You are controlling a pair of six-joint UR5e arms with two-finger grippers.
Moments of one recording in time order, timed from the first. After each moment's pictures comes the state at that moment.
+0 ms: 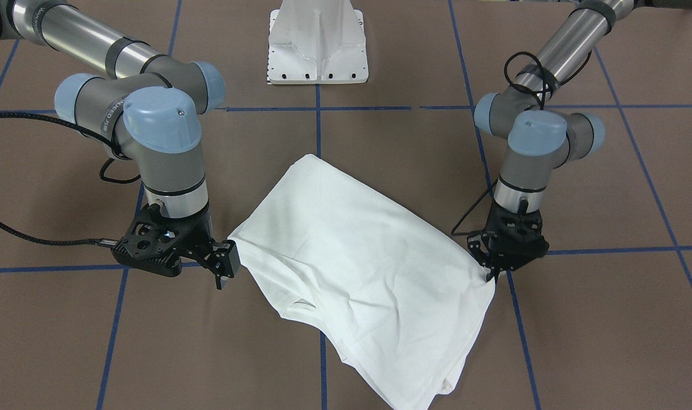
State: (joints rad) left arm -0.82 -2.13 -1.27 -2.24 -1.63 -0.77; right arm 0.80 -0.84 1.49 -1.49 1.71 1.30
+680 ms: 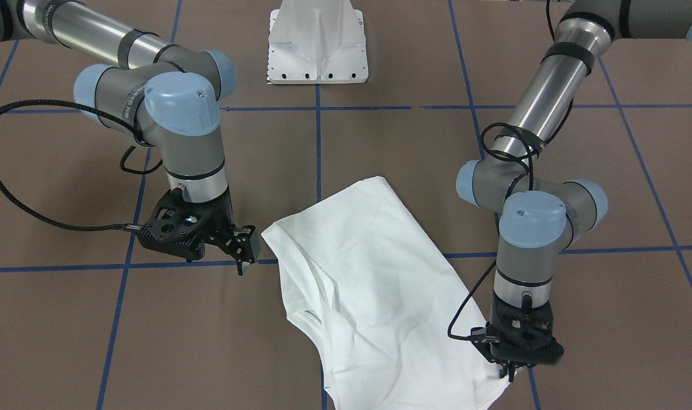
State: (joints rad) left arm -0.93 -2.41 -0.91 -2.33 -1.63 -0.65; right arm 0.75 -0.82 1.51 -1.49 1.70 1.36
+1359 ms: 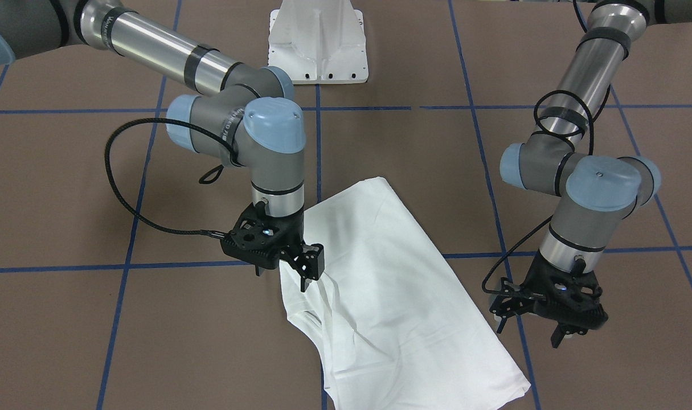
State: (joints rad) left arm -0.97 -2.23 -1.13 -2.37 -1.80 -0.64; right arm 0.66 -0.62 1.18 -1.29 1.55 1.56
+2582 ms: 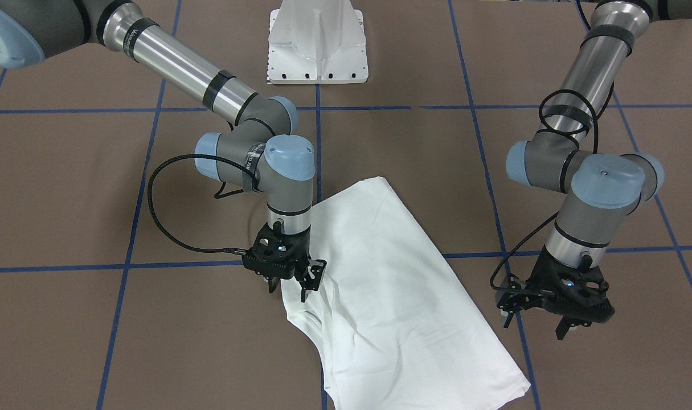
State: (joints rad) left arm -0.97 -2.20 -1.13 -2.37 -1.80 -0.67; right arm 0.59 -0.62 1.01 -1.13 1.44 1.52
